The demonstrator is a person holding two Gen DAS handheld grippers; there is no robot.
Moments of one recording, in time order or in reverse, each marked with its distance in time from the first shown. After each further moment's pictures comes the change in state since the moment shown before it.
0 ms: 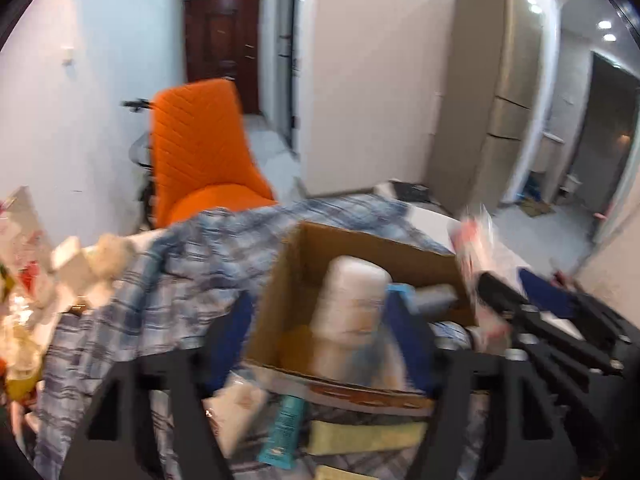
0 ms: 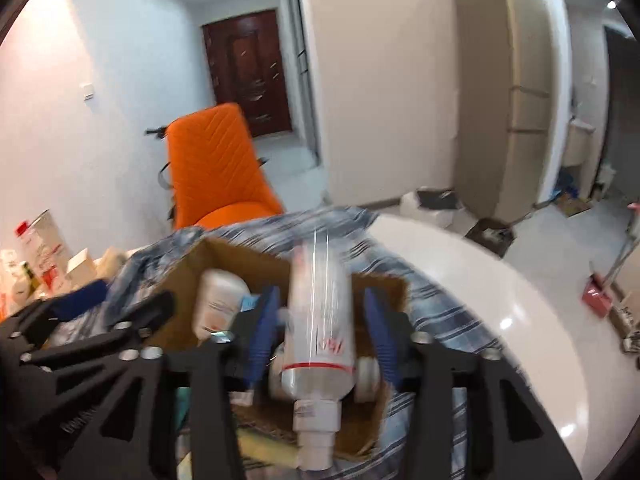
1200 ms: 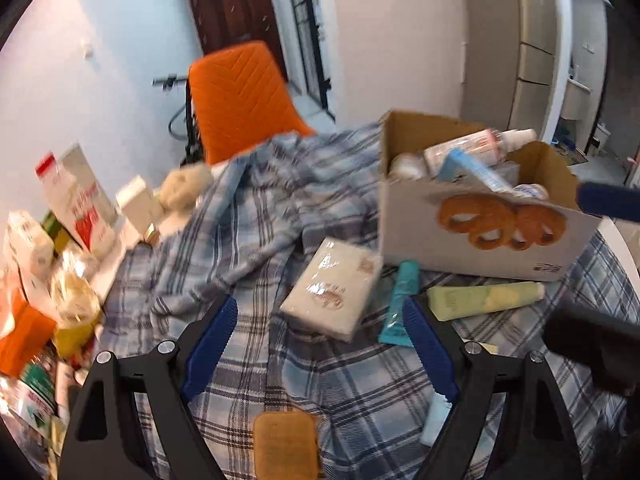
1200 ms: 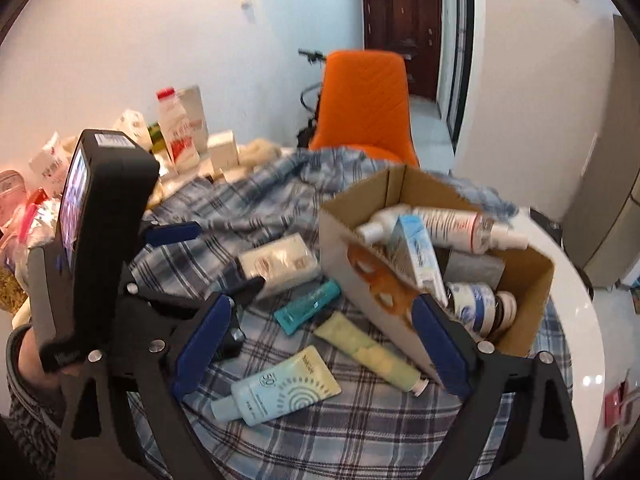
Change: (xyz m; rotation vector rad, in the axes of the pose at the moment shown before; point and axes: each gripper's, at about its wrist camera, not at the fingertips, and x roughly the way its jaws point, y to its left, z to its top) left arm -0.022 0.069 -0.083 0.076 0.196 0.117; right arm -0.034 0.077 -0.051 -0.407 0.247 0.434
